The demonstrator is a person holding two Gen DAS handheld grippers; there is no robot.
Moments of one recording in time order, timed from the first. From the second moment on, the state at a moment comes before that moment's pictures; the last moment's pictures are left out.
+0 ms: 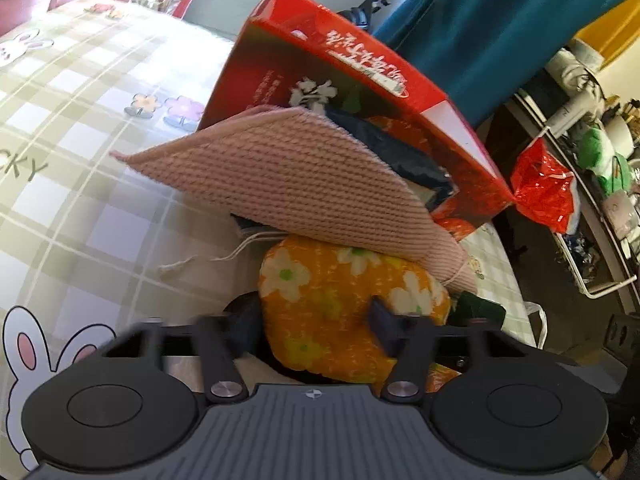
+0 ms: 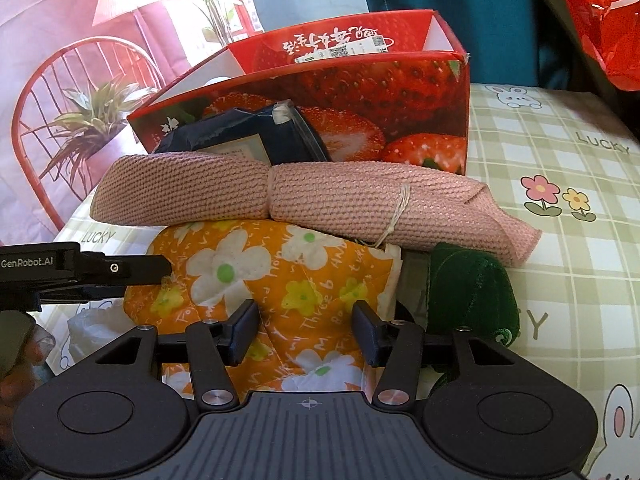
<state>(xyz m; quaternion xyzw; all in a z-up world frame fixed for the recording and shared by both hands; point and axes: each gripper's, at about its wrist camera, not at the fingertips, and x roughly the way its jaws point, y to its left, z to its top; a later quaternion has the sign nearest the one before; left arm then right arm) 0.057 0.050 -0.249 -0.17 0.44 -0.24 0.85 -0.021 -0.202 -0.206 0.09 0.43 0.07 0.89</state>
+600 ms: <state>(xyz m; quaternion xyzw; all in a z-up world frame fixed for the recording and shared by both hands) 0.053 0.050 -0.247 -0.11 0.42 -0.21 0.87 -0.021 -0.202 -0.203 0.09 0.43 0.06 0.89</state>
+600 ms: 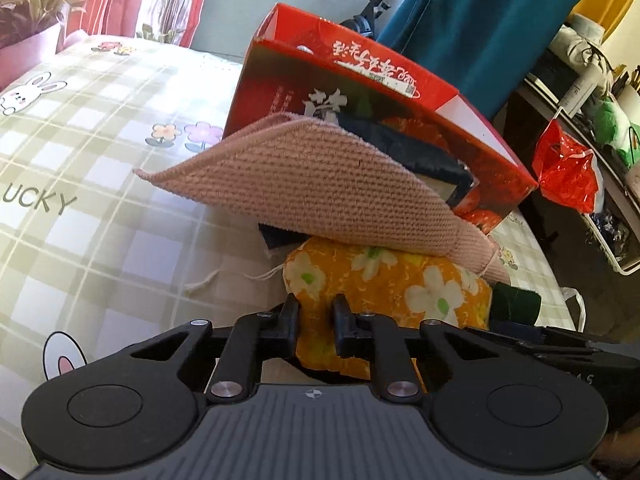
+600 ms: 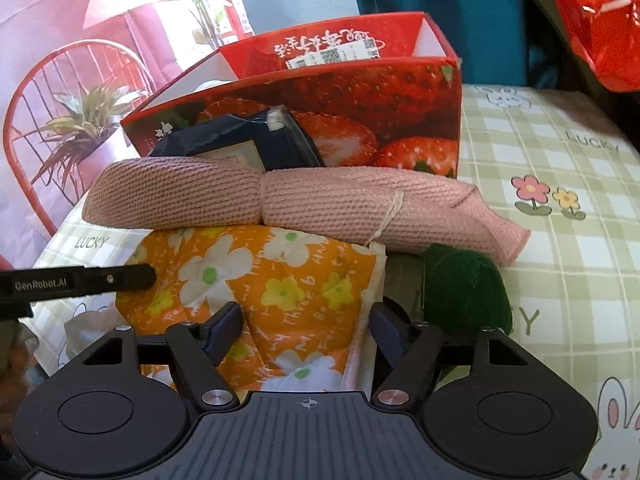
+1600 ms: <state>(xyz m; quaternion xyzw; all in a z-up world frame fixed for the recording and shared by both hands) 0.045 0.060 -0.200 -0.21 0.40 -0.26 0.85 -0.022 -0.210 -0.113 0.09 0.36 0.12 0.92</state>
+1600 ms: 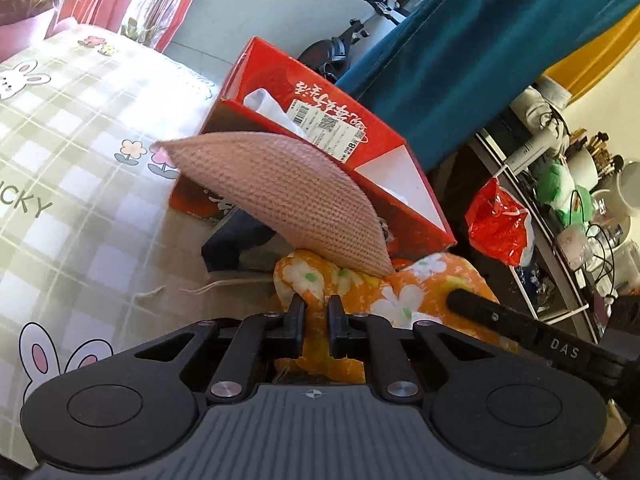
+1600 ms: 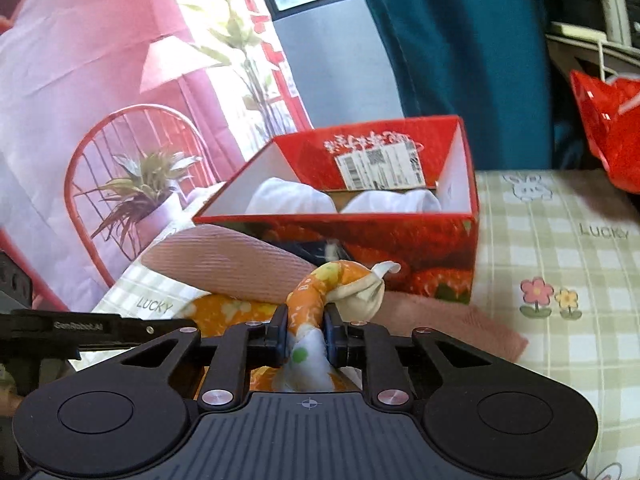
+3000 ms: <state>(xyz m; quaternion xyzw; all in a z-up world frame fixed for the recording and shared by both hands) 0.238 0.005 -0.128 -0.08 0.29 -0.20 0.93 0.205 -0.208 -0.121 0.04 0.35 0.09 0.93</state>
